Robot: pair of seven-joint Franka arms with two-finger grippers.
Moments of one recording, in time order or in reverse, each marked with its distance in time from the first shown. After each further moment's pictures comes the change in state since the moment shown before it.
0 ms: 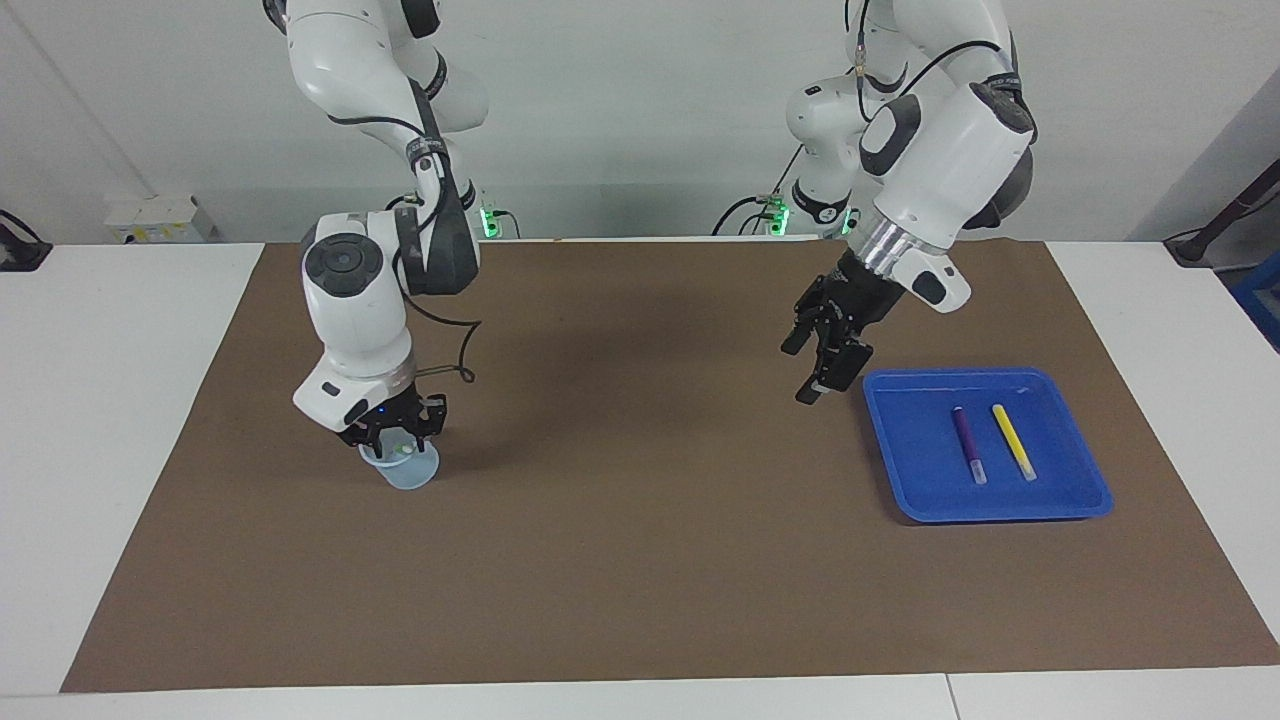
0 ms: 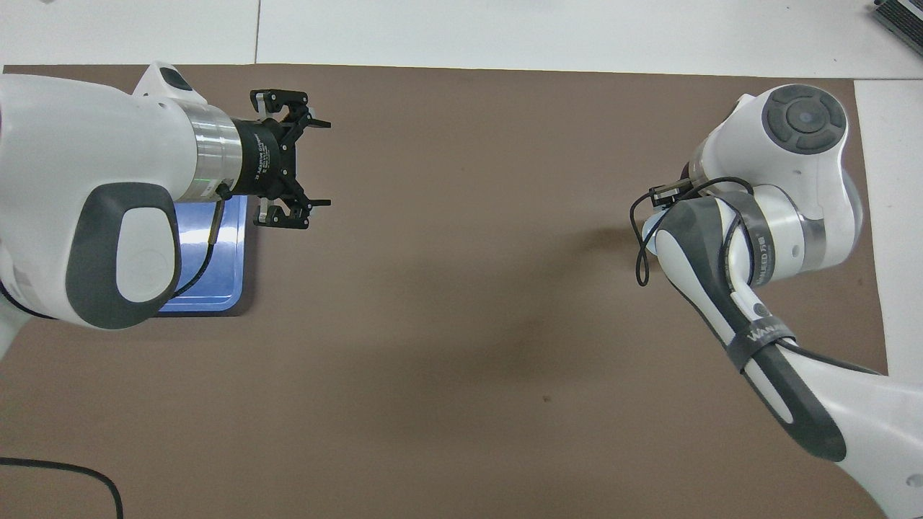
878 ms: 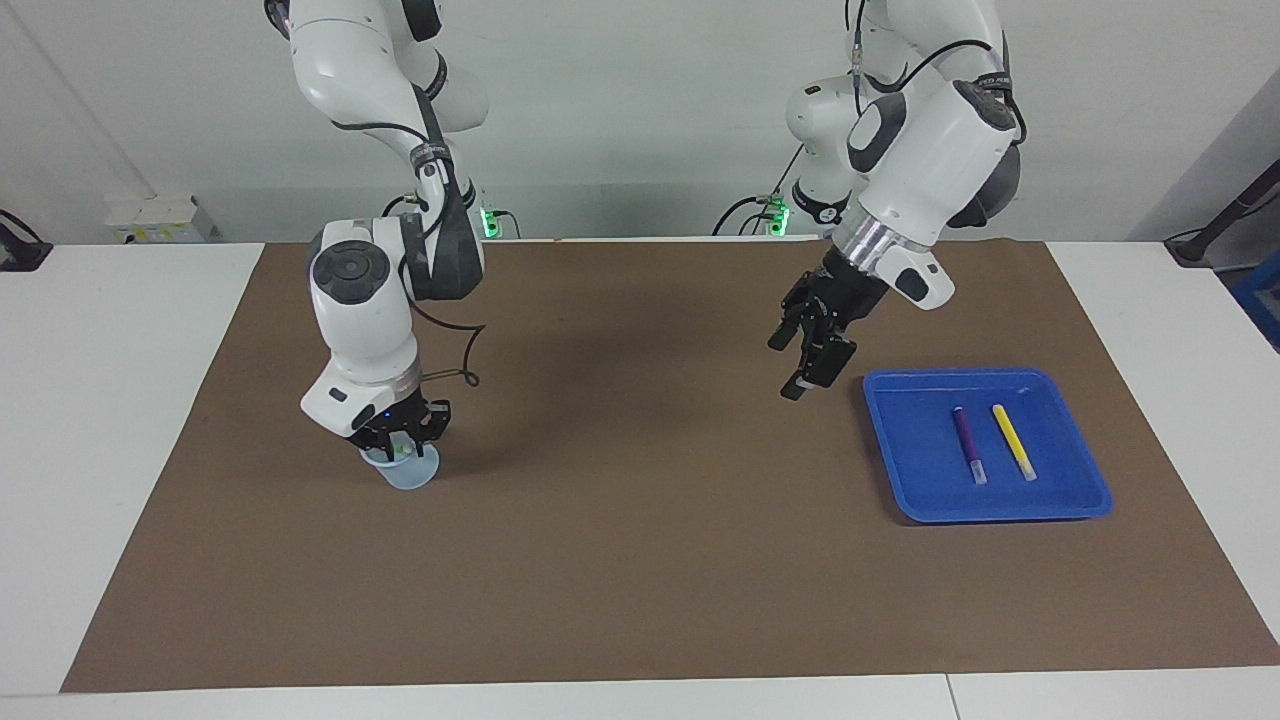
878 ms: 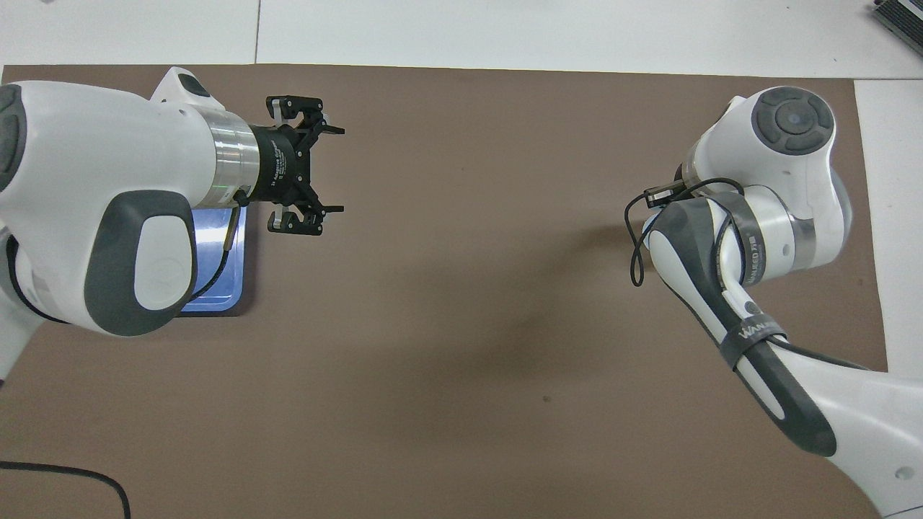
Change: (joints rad) left arm -0.025 -0.003 -0.001 -0.007 0.000 0.001 -0.022; right arm 0.006 0.015 0.001 0.000 0.000 0.009 0.000
